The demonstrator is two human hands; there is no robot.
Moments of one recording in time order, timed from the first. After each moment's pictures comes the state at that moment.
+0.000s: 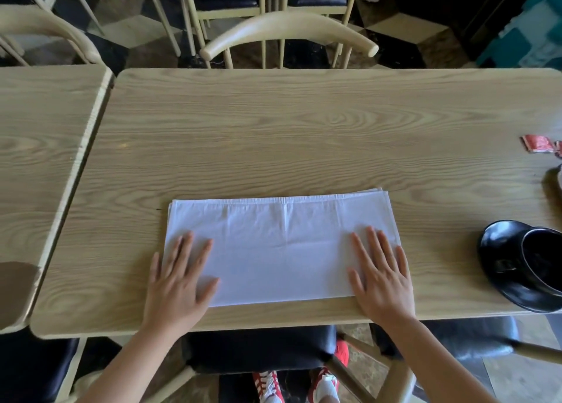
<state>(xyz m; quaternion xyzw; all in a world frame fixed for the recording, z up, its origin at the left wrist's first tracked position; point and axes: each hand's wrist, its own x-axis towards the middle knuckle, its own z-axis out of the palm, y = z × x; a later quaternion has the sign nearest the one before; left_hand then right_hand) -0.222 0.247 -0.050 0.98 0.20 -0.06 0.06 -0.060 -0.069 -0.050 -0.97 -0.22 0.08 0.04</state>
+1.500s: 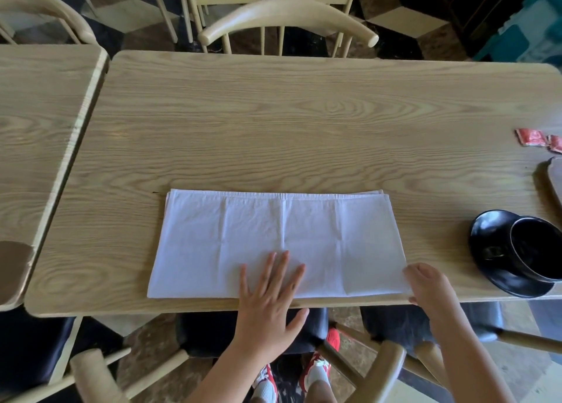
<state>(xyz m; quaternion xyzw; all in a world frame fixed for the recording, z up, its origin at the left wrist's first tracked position) -0.208 0.102 -0.050 0.99 0.06 -0.09 0.12 -0.059 -0.112 0.005 -0.87 0.20 0.24 0.38</state>
